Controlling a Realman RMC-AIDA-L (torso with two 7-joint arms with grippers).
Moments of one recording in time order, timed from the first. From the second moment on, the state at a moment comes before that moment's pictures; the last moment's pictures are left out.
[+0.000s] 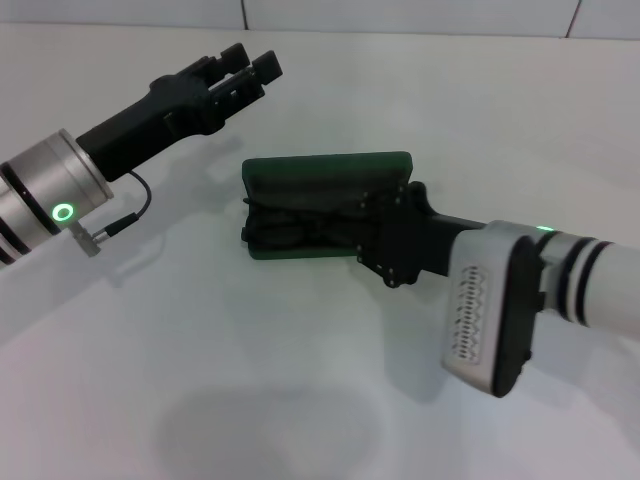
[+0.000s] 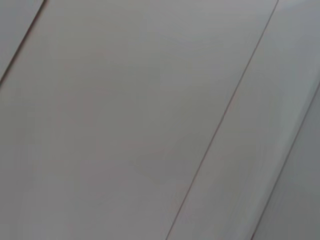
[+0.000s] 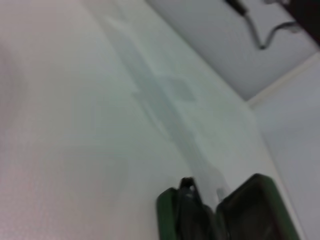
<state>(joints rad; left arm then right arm) -0.51 -2.08 0.71 0.36 1.42 1.44 -1.28 0.41 2.02 -2.15 -1.04 -1.15 -0.34 0.57</state>
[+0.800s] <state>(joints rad) -0.38 -2.00 0.72 0.59 1.84 1.39 -1.48 0.34 2.02 -1.27 -0.69 -1.08 -1.34 0.75</state>
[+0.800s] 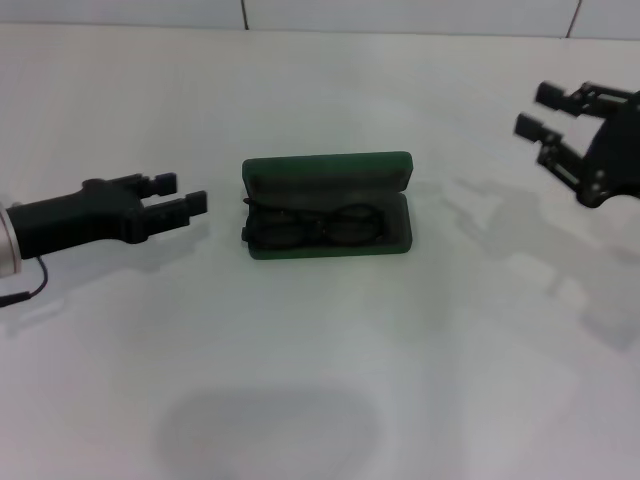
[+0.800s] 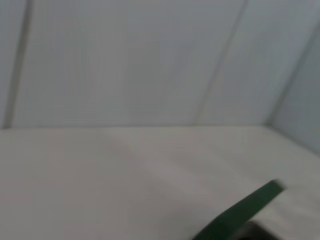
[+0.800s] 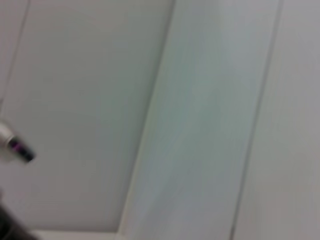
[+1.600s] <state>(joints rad) -0.45 -2.07 0.72 0.58 2.00 1.23 -1.48 0.34 2.02 -1.21 -0.64 -1.06 -1.40 0.73</state>
